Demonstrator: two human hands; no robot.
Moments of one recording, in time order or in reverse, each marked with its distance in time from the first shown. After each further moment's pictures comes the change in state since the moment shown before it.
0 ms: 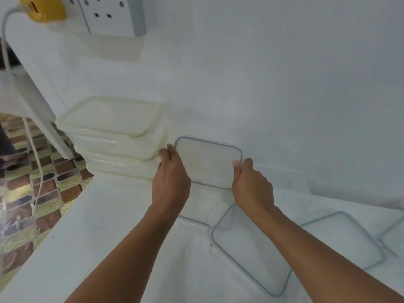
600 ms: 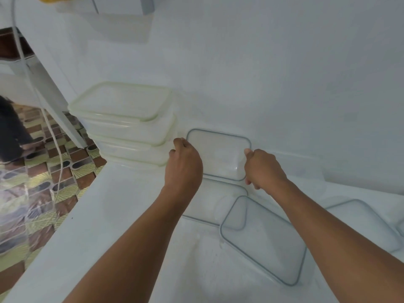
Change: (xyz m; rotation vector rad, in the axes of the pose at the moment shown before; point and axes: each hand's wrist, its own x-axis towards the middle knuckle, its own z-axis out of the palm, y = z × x) left_hand 0.004 -0.004 0.006 0.159 -0.117 0.062; right_hand 0.025 -0.006 -0.010 0.167 -0.443 0.323
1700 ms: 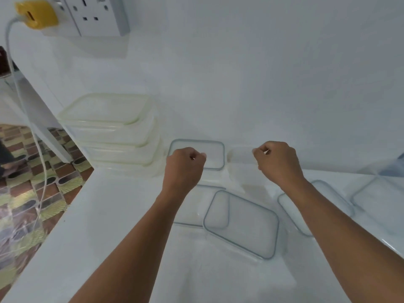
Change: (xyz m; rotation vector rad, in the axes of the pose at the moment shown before) left_hand -0.044 0.040 -0.031 -0.681 -0.103 -0.102; right_hand -0.049 0.072 -0.057 0.178 0.363 -0.183
